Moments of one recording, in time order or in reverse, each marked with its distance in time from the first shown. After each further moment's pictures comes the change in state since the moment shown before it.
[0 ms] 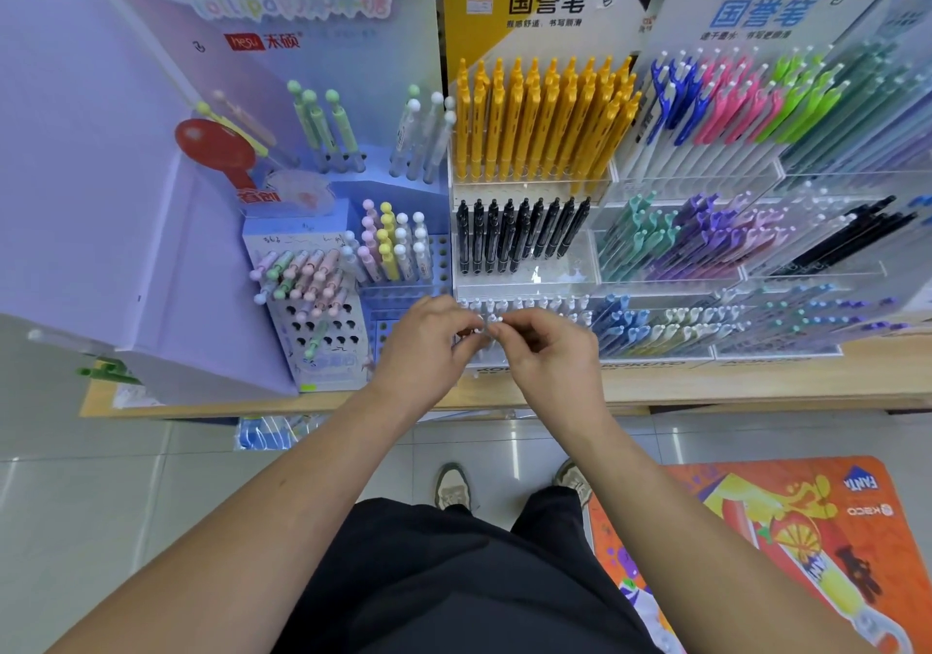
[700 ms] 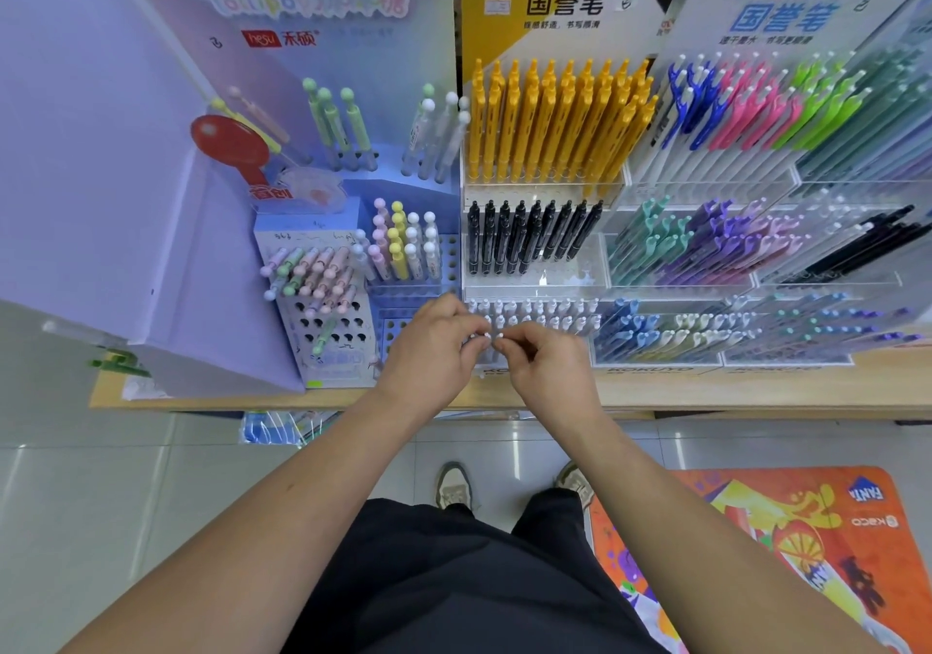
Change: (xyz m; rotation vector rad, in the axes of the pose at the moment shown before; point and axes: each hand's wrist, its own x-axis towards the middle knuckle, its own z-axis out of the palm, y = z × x) left_hand -0.005 -0.003 0.003 0.030 -0.017 -0.022; right_hand 0.005 0.023 0.011 -0.219 -0.147 0.017
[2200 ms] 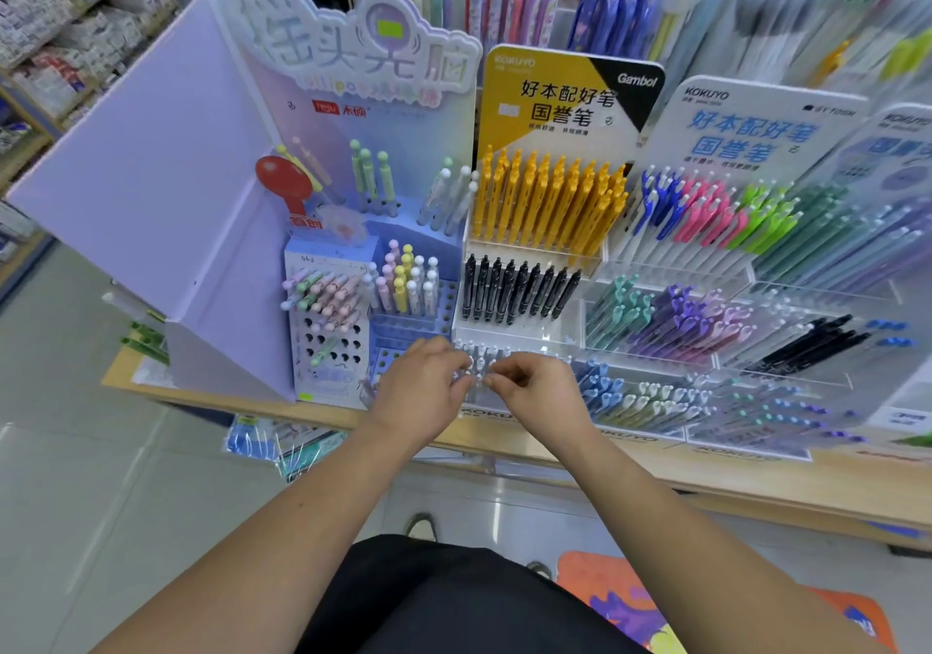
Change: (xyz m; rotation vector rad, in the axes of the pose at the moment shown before) left_hand -0.011 0.028 0.002 0.141 0.080 -0.137; right_hand 0.025 0.001 -0.041 0.053 -0.266 0.091
